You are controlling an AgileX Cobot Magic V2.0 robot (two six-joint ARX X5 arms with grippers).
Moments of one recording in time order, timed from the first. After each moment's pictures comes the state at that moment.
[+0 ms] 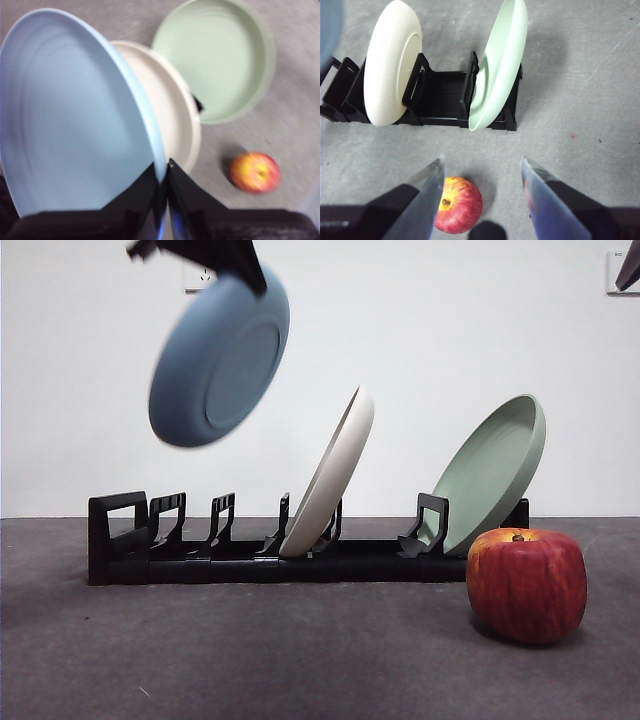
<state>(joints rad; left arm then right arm) -0.48 1.57 1.67 -0.89 0.29 0.03 0.15 0.84 0.92 -0.74 -0.21 0.11</state>
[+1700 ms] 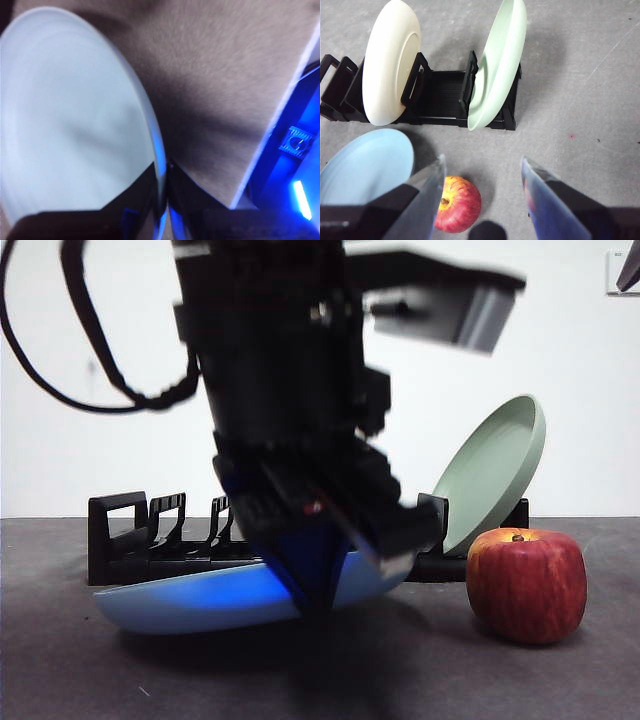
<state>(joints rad) -1.21 1.68 1.08 -0.66 -0.41 0.02 0.15 0.84 0.92 -0.74 -0.21 0.10</state>
